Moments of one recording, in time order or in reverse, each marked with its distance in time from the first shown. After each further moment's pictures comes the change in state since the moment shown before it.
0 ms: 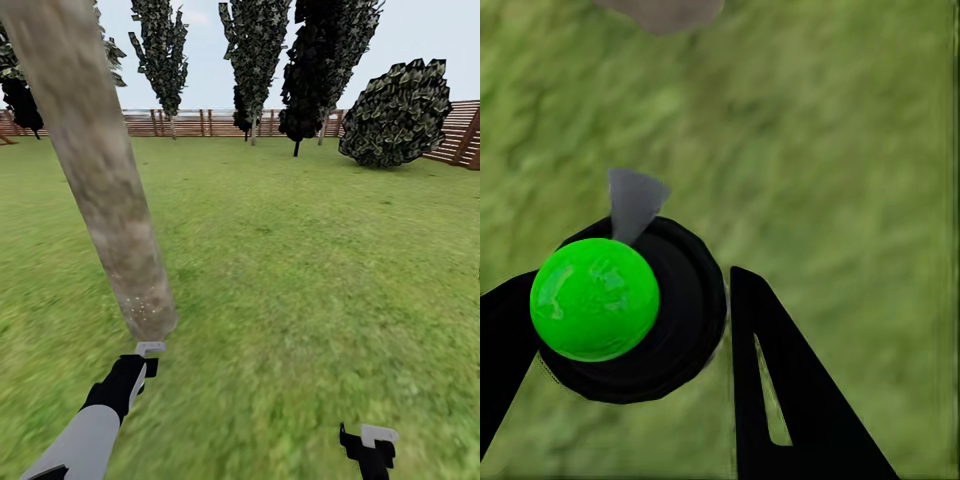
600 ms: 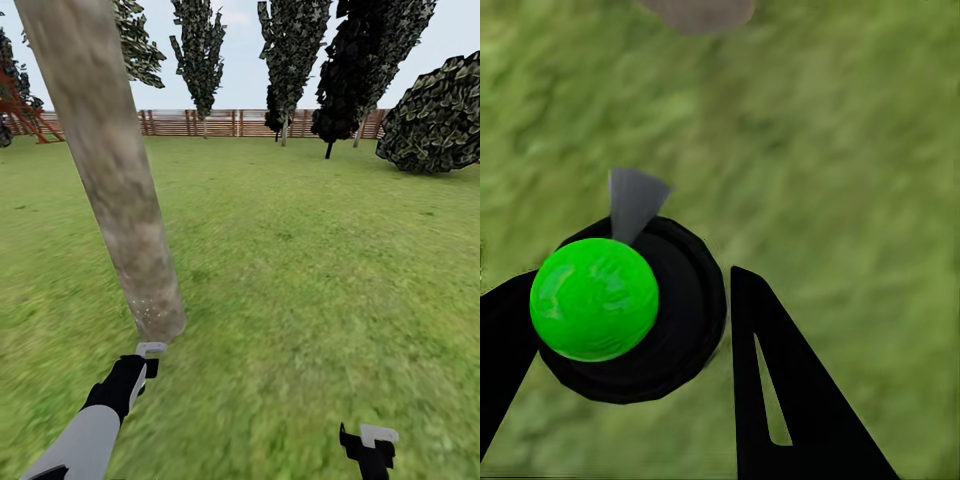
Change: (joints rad) left arm 0.000 -0.001 0.001 0.005 0.004 0.000 -0.001; right arm 0.000 0.000 0.000 0.000 0.000 0.000 0.001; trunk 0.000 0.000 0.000
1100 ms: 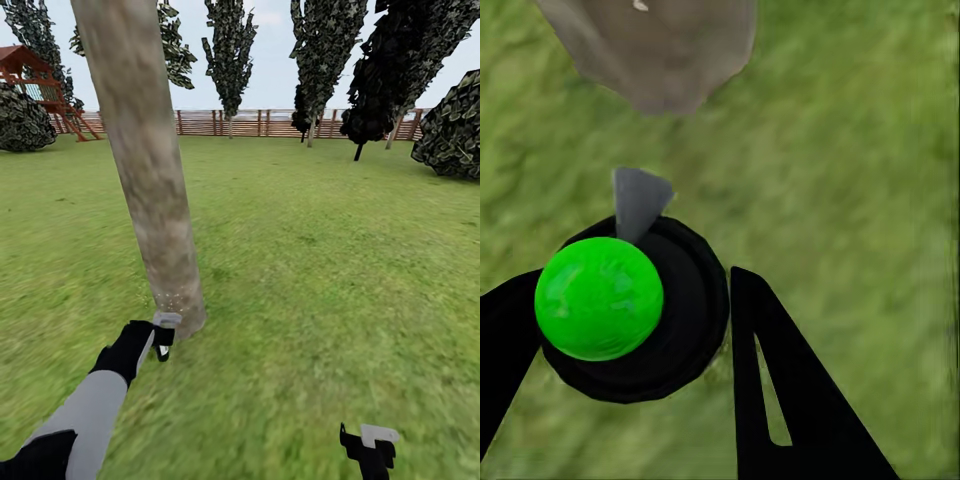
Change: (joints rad) left arm -0.134 0.008 -0.141 -0.031 0.039 0.112 -0.207; right arm 0.000 -0.001 0.000 0.000 0.000 0.000 0.000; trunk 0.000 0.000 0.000
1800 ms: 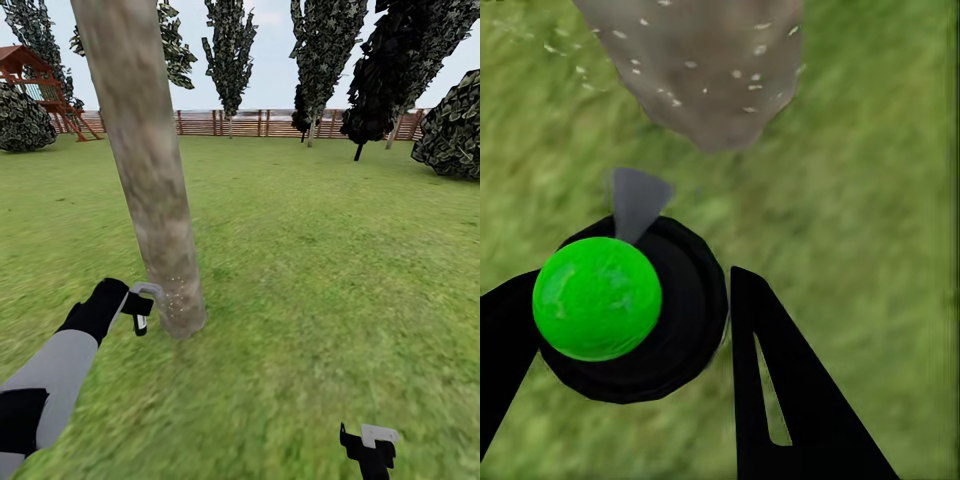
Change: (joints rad) left arm -0.184 0.182 -0.190 -0.020 -0.006 0.209 -0.225; right arm 0.000 0.000 0.000 0.000 0.001 0.000 0.000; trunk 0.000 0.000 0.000
